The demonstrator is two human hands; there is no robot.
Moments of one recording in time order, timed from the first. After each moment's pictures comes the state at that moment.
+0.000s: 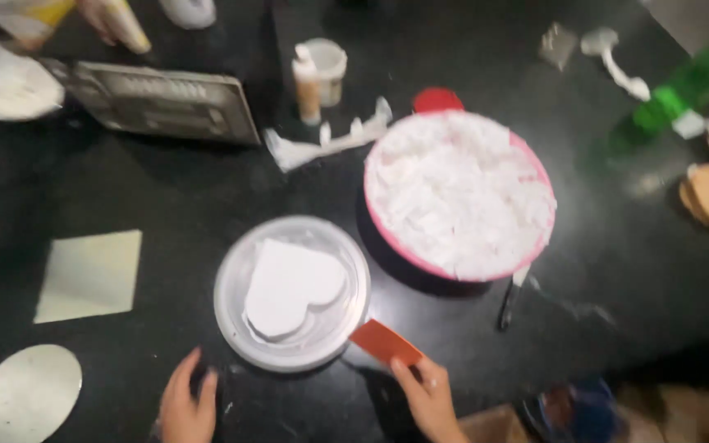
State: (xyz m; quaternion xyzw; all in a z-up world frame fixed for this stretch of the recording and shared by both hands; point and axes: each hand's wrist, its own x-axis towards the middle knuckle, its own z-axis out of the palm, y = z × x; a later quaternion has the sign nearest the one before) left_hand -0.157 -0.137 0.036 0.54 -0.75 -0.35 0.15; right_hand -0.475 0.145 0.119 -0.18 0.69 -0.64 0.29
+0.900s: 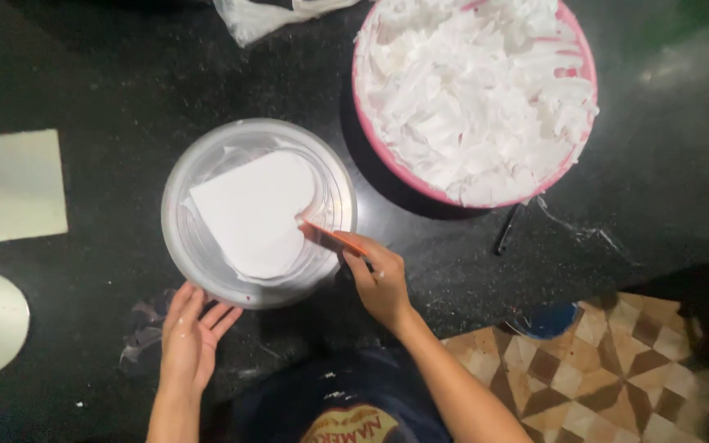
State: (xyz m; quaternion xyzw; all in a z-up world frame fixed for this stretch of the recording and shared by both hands) left_hand -0.232 -0.094 0.135 0.54 -0.27 -0.75 0.26; right_hand -0.488 0.054 0.175 -0.36 0.72 -0.56 0.19
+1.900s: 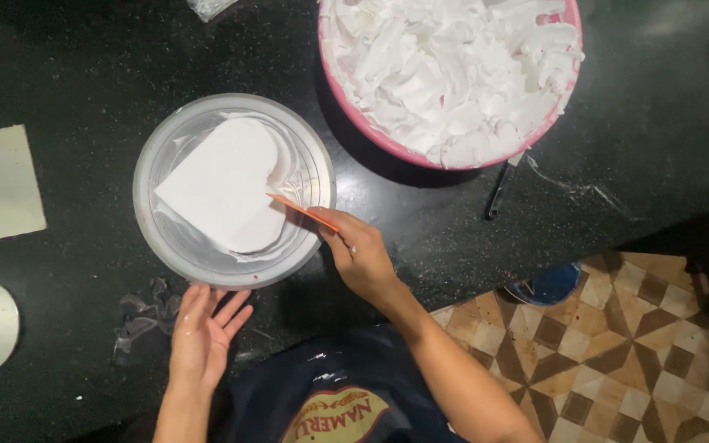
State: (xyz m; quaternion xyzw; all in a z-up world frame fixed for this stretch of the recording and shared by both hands) left_hand -0.238 -0.062 0.136 0.51 -0.25 -0.79 0.23; right_hand -0.488 0.055 0.187 -0.41 0.71 -0.54 0.20
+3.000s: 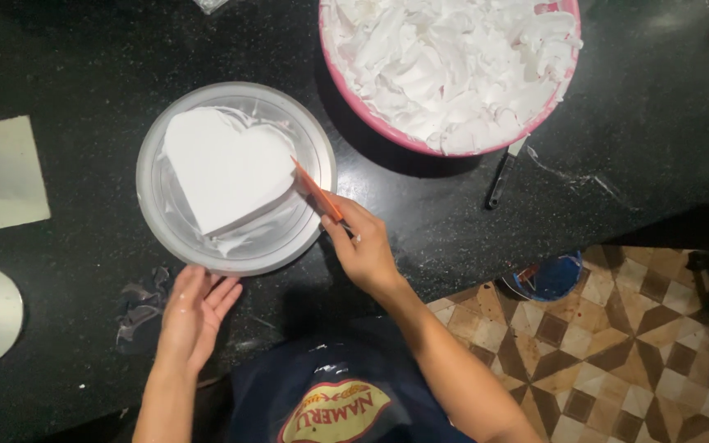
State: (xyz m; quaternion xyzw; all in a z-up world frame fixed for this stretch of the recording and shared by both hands) left_hand -0.236 -0.079 0.141 0.51 -0.31 -0.79 0.14; right_hand -0.477 0.062 0.195 -0.35 0.73 -0.55 0.21
